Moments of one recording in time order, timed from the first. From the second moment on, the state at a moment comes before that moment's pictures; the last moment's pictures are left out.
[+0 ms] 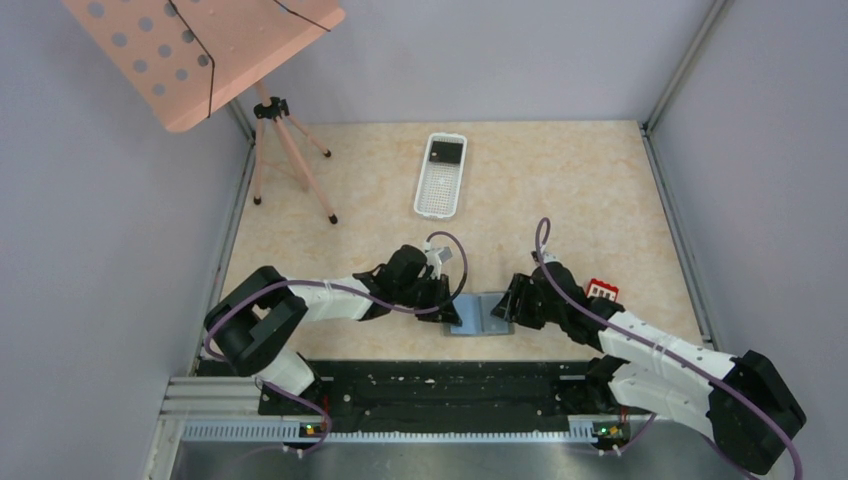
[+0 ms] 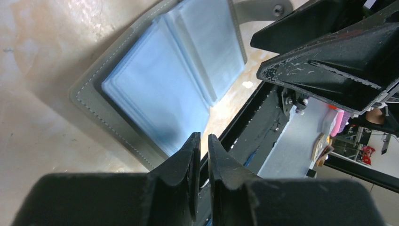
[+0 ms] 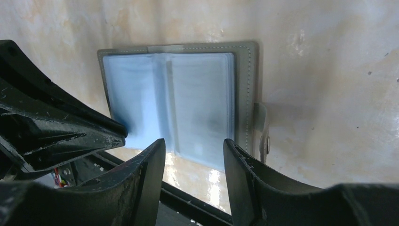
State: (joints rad) left arm -0.82 1.55 0.62 0.19 0.51 -0.75; right arm 0.68 0.93 0.35 -0.20 -0.07 0.87
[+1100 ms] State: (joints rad) left arm -0.85 1.57 0.54 0.31 0.48 -0.76; right arm 0.68 0.90 0.33 -0.19 -0.02 0.89
